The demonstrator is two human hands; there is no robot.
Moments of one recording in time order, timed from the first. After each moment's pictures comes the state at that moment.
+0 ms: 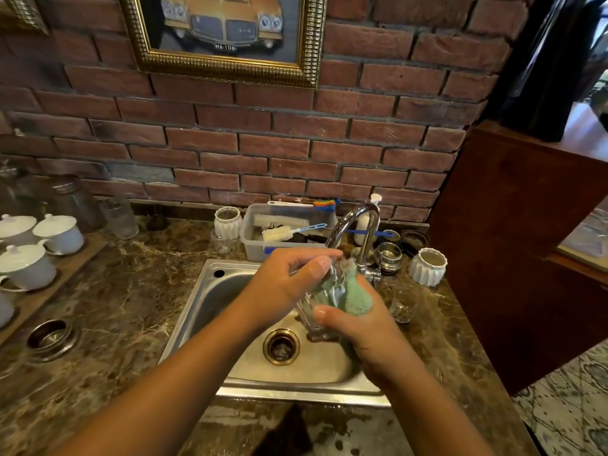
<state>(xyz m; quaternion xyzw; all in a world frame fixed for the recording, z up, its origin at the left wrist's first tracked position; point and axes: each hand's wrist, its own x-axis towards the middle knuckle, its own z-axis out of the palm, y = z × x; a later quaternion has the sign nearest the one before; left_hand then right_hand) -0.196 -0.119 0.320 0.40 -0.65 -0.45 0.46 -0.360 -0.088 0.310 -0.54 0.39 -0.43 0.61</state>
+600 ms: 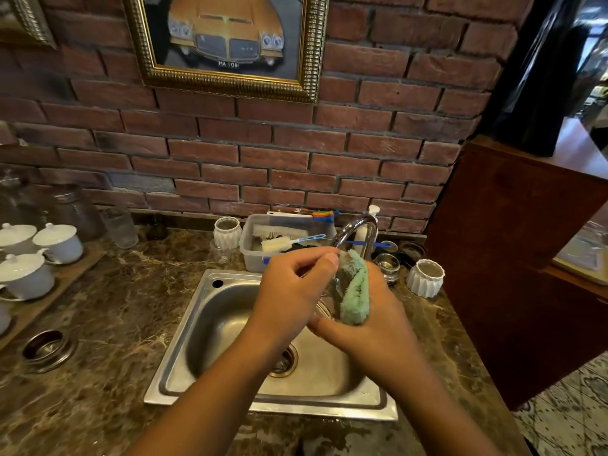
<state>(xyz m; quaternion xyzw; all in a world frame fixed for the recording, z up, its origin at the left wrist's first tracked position) -0.224 -0.100 0.343 0.46 -0.55 -0.40 0.57 -0.364 -0.082 0.342 -0.70 0.47 -0.42 0.34</state>
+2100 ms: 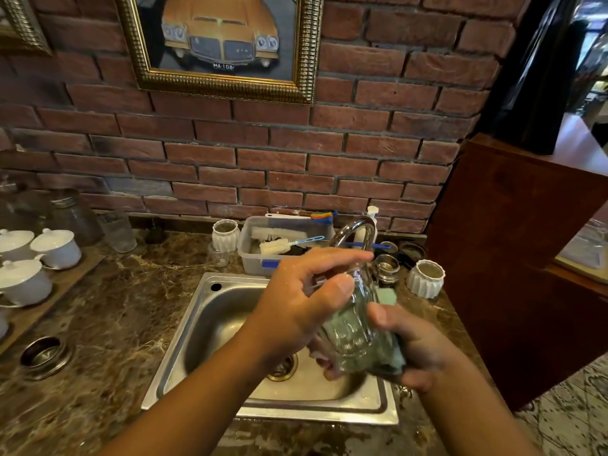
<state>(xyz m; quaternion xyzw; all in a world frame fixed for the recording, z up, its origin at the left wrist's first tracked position) -0.222 -0.089 0.360 0.37 -0.68 -0.38 0.51 -0.398 -0.096 0.352 -0.42 0.19 -0.27 0.85</state>
